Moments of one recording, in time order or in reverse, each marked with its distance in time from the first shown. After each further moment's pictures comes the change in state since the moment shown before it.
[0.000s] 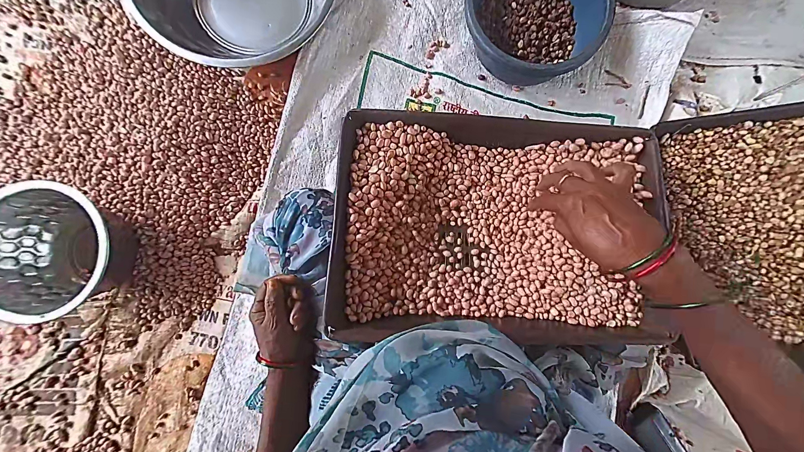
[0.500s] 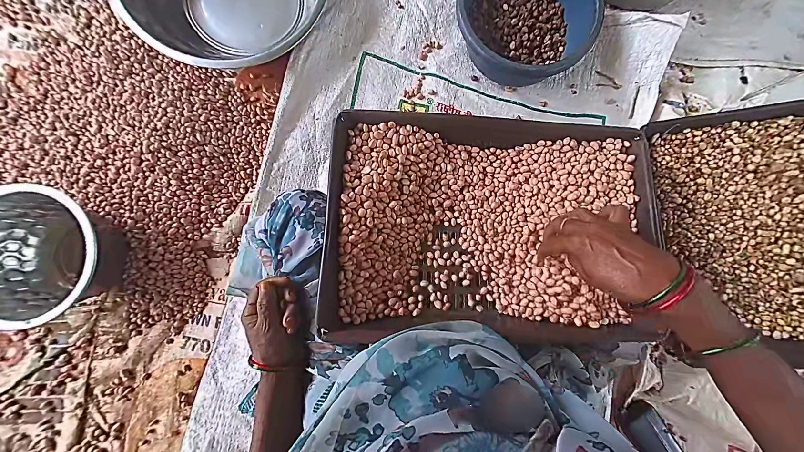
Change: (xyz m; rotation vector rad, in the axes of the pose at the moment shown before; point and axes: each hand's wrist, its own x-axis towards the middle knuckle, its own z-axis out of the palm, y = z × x) left_hand -0.003 0.004 0.004 0.002 0.008 -0.010; right_hand -0.044 0.009 0.010 0.022 -0.148 -0.057
